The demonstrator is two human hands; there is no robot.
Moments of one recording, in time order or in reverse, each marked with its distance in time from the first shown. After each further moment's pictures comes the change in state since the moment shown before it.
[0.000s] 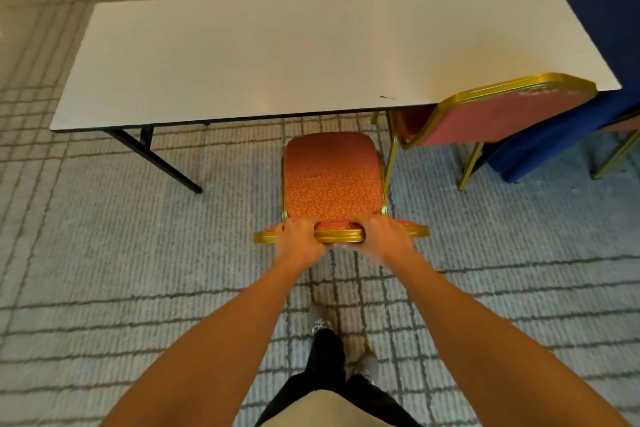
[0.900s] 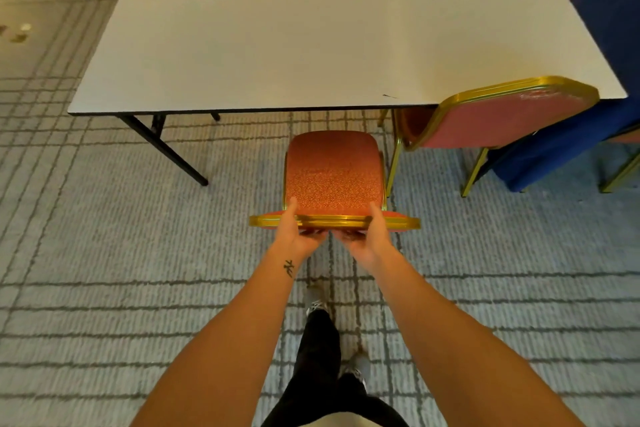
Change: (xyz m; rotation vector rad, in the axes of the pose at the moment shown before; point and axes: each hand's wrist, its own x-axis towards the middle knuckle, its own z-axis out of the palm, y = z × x) left_hand -0.026 0.033 -0.005 -2.156 -0.106 -0.929; right_hand -0.018 -0.029 0.009 2.146 0.055 0.986
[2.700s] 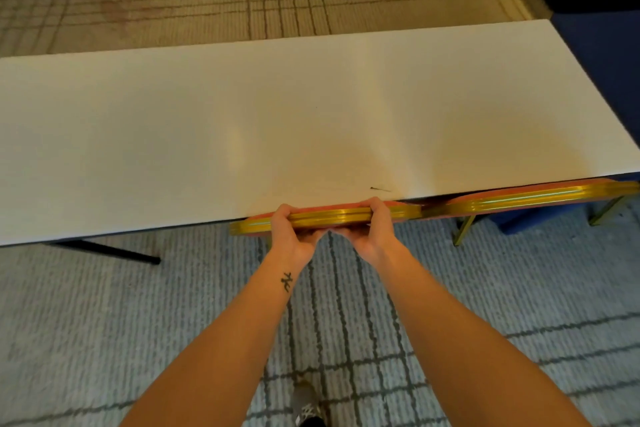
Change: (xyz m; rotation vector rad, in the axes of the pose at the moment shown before) left_hand 0.188 0.148 0.275 0.054 -0.155 0.051; right_hand 0.228 -0.217 0.187 -0.024 0.019 -0.154
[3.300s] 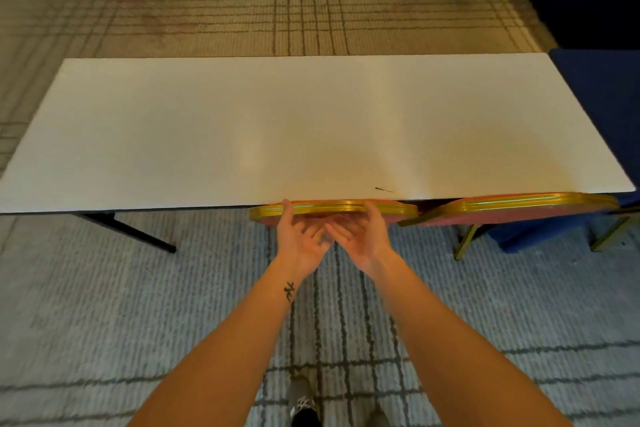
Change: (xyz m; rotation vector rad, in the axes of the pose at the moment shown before) left_hand -0.079 -0.014 -0.034 -0.045 -0.174 -0.013; right_hand -0.090 0.020 0.001 -0.002 -0.119 0.016
